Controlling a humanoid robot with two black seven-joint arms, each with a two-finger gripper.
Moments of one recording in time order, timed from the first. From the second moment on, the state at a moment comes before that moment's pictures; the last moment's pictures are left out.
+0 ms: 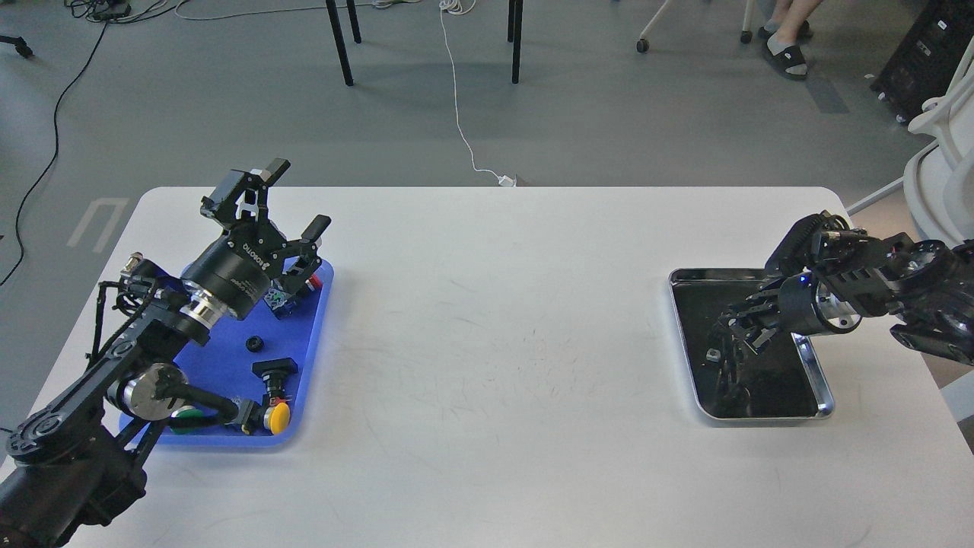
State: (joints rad) left arm -0.33 0.32 -1.15 -1.03 0.64 -0.49 -0.33; right arm 1.37 -0.41 -1.17 0.82 -1.16 -0.19 0.49
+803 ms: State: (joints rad) left arm -0.33 0.32 -1.15 -1.03 0.63 -0.49 -0.33; right arm 1.41 -0.50 -1.05 0.89 -1.13 -0.19 0.49
